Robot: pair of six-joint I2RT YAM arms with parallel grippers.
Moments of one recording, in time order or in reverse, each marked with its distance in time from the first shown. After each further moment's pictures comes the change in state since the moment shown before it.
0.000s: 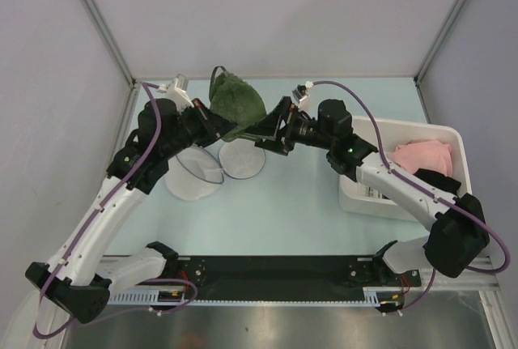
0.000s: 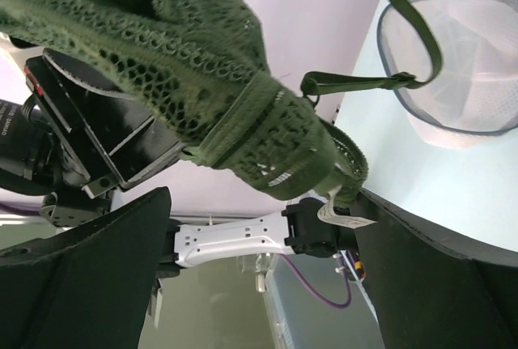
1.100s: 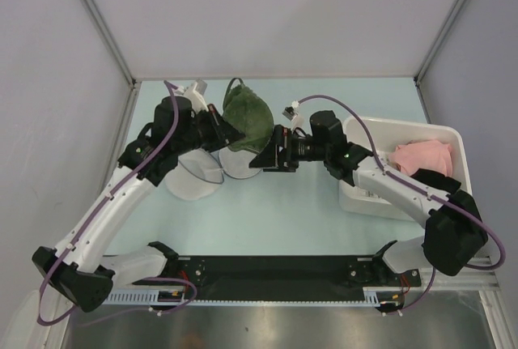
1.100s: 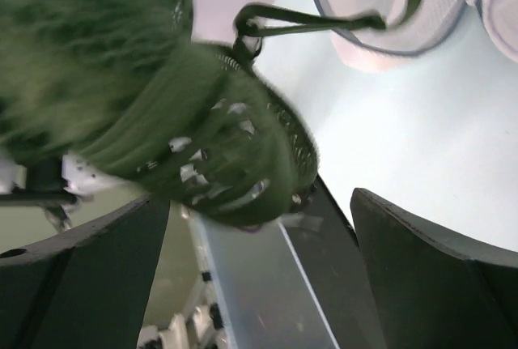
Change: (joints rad) left arm -0.032 0.082 0.028 -0.109 0.056 0.064; right arm 0.006 0.004 -0.082 -0.187 -0.140 -0.340
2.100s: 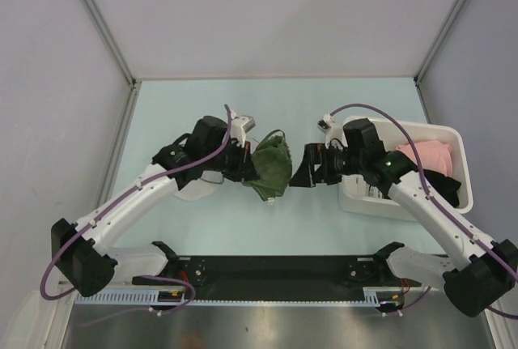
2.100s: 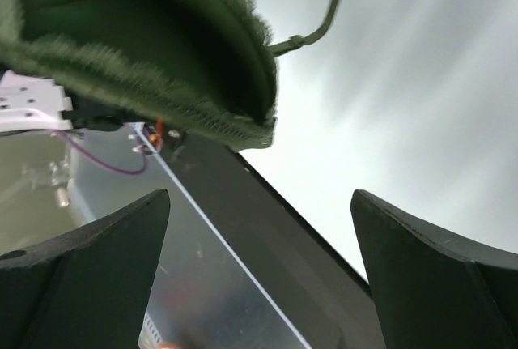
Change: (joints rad) left arm -0.168 0.109 -0.158 0.003 0.150 0.406; right arm -0.153 -0.294 -0.014 -0.641 0.141 -0.409
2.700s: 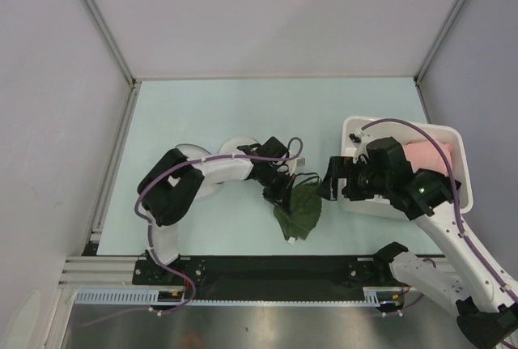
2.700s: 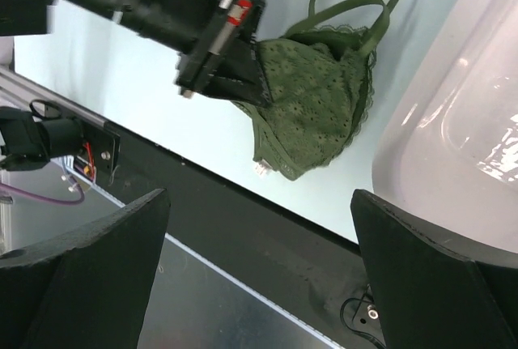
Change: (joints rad) left arm -0.135 0.723 0.136 0.109 0.258 0.034; right arm -0.002 -0.254 -0.005 -0.264 0.309 0.051
